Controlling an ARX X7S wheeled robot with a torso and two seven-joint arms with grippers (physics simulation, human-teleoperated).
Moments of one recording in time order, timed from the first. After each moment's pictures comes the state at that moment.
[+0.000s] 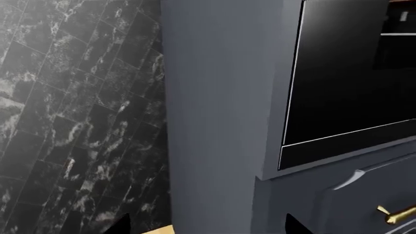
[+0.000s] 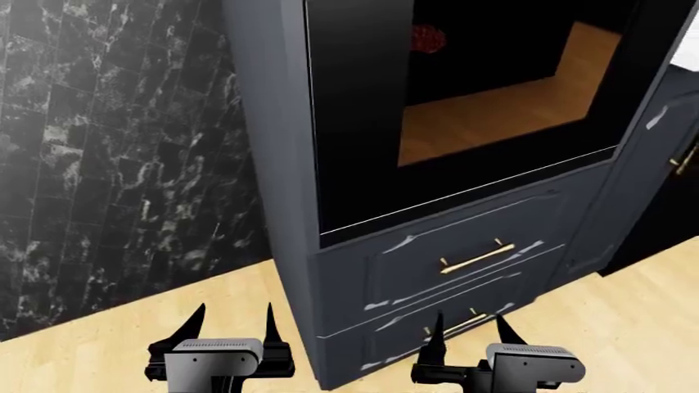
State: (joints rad) left arm 0.02 -0.28 0.34 0.03 -0.28 0.09 -0.34; right arm -0.02 0.27 -0.31 0.02 0.30 -0.09 0.34
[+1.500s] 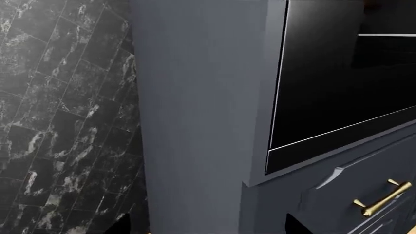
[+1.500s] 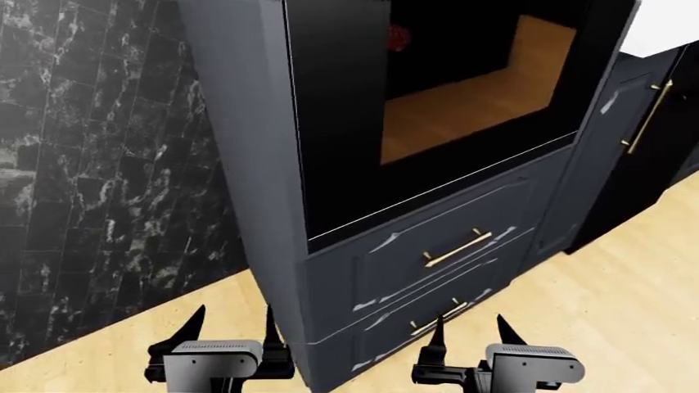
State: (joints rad) left arm 0.02 -0.30 0.36 0.02 -0.29 0.10 -0.35; right arm -0.02 0.29 -0.33 0.02 0.30 -0.09 0.37
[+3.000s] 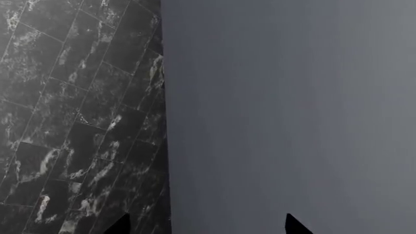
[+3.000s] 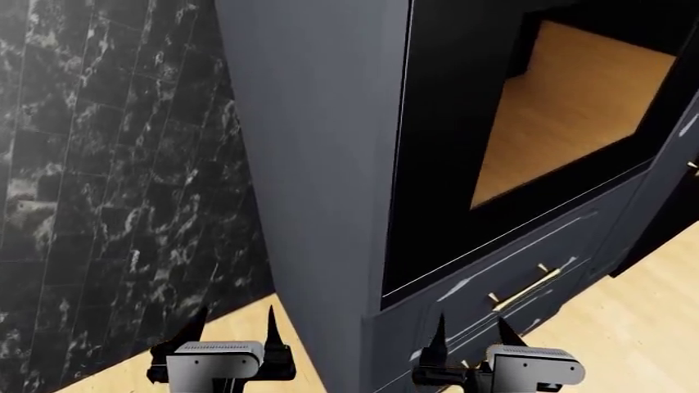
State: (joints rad) left arm 0.01 -0.30 0.38 0.00 -0.30 0.12 -0.36; right arm -0.02 0.30 -0.35 0.04 0.32 -0.10 0.39
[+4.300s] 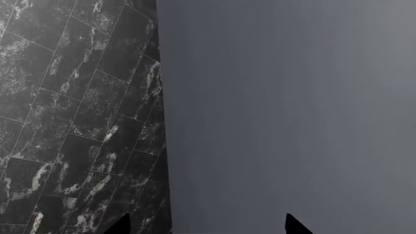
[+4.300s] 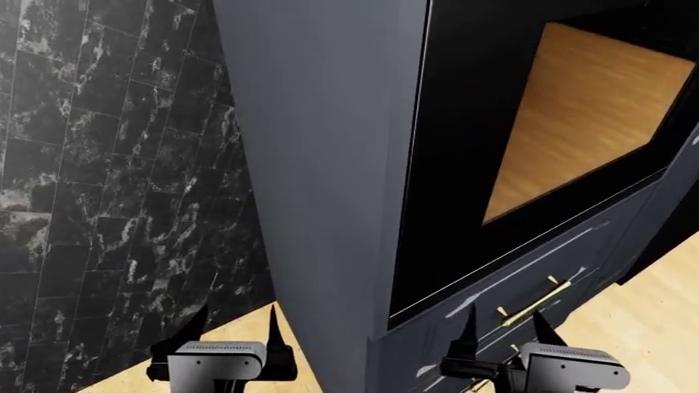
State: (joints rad) left arm 0.01 -0.33 0.40 0.03 -0.30 0.10 -0.38; right arm -0.05 0.38 -0.30 -0.05 0.33 -0.11 0.44
